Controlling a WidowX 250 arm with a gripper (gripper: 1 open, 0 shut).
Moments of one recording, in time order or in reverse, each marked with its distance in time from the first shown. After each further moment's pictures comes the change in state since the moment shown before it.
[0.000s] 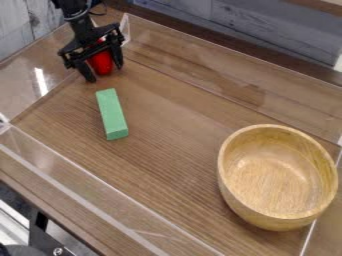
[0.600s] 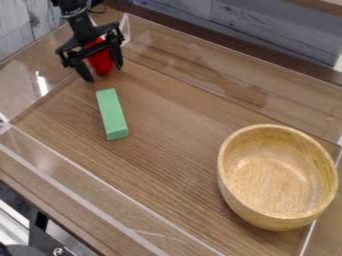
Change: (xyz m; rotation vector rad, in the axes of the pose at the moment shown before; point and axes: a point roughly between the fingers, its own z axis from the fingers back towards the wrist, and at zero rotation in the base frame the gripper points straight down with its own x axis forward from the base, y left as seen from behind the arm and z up) arm -0.009 -0.002 0.017 -0.011 0.010 -0.037
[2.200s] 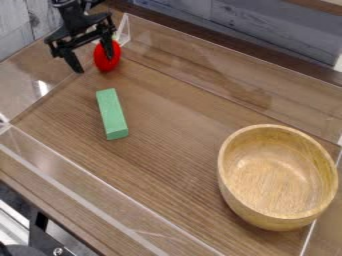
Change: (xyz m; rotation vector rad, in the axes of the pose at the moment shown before) arm 0.001 0.007 0.011 0.032 -0.067 -0.009
